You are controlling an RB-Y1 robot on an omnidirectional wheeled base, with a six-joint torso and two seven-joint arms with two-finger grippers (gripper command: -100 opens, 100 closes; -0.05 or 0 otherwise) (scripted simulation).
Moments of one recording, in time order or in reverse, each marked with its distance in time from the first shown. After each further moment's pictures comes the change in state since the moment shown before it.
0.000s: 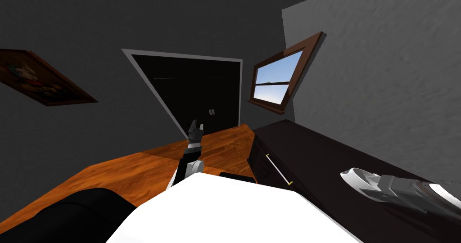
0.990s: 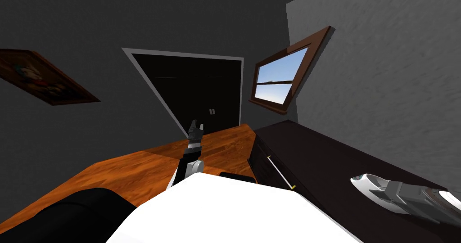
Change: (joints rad) left arm 0.000 0.000 0.000 0.000 0.000 0.000 0.000; right arm 0.012 0.011 0.019 0.011 0.008 0.006 0.004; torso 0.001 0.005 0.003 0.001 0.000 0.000
